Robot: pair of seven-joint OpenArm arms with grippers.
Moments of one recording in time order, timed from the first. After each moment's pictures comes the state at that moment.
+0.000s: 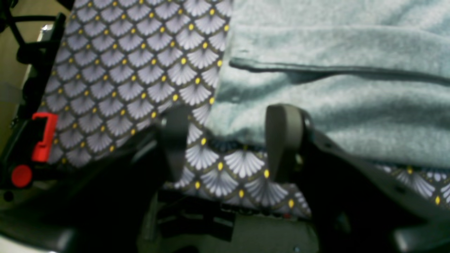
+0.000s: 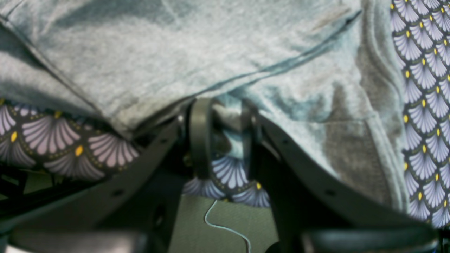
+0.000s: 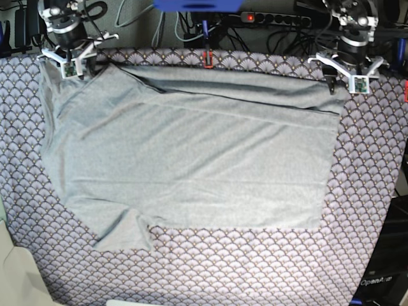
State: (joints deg) left arm 26.2 8.7 -41.7 104.7 11.8 -33.3 13.8; right arm -32.5 -9.3 35.9 102.3 -17.9 40.1 -7.9
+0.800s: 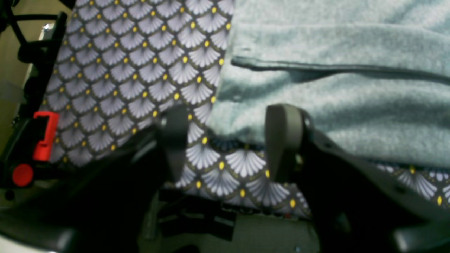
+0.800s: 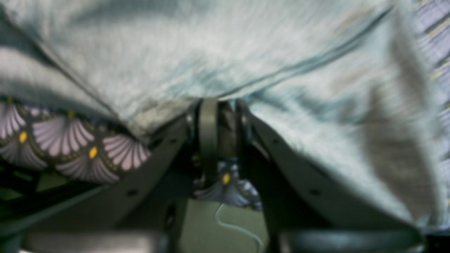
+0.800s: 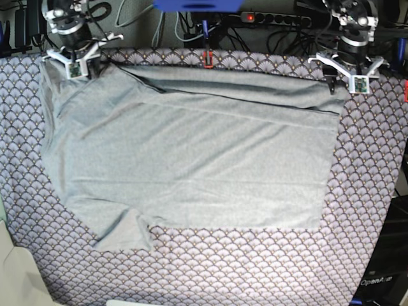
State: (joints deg) left arm 26.2 8.7 -41.7 104.7 12.0 -33.1 13.8; right arm -31.3 -9.4 34.4 98.4 -17.3 40.1 -6.9
